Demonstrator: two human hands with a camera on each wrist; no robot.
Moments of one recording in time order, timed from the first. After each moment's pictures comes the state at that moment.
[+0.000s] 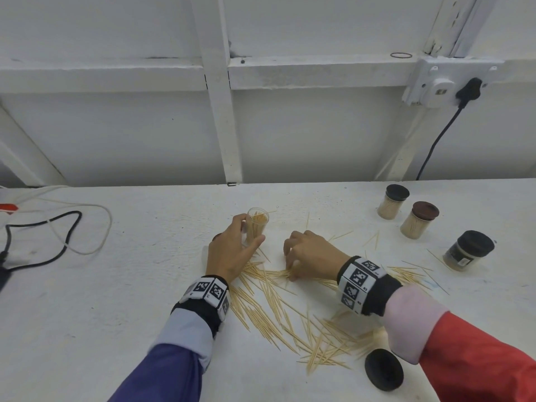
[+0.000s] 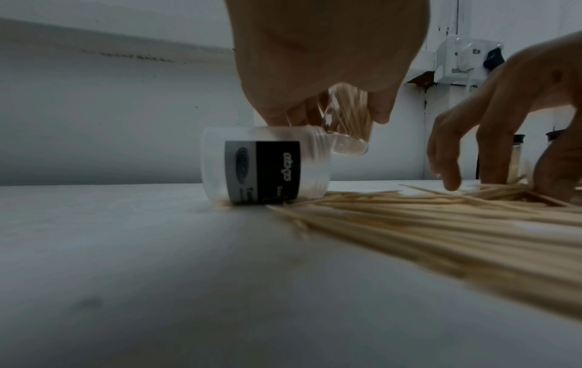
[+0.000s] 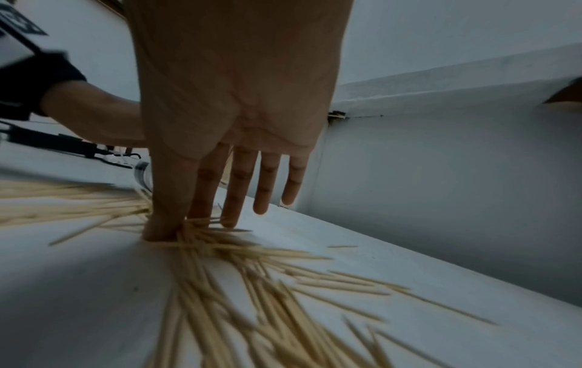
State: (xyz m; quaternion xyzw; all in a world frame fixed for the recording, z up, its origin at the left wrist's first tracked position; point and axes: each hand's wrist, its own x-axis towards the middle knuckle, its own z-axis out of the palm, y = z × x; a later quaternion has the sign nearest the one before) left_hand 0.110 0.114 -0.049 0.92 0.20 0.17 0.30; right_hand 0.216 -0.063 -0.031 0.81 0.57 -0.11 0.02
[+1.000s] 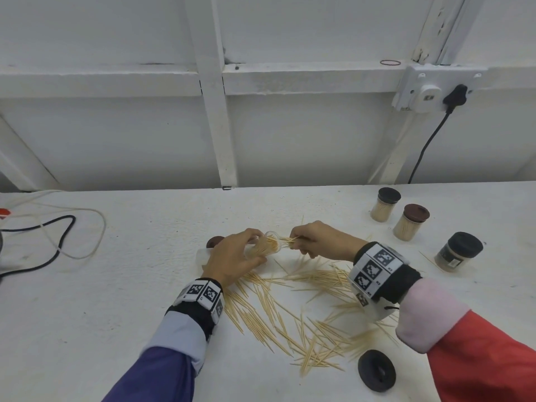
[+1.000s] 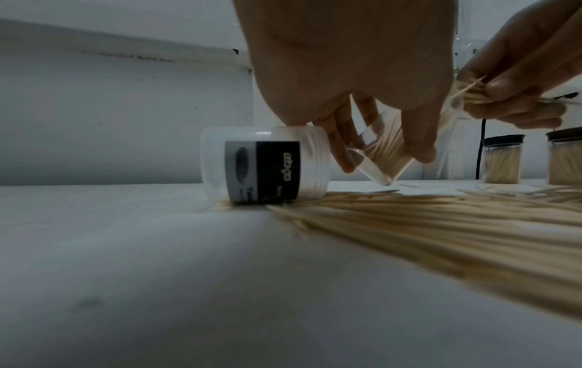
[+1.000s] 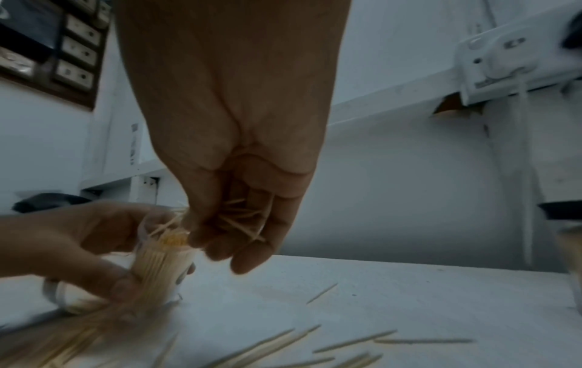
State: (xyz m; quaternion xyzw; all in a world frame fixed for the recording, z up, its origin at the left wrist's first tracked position) left_hand 0.114 0.115 -0.054 0.95 0.10 0.09 0.30; right_hand 0.241 -0.085 0.006 0.82 0.48 -0.23 -0.20
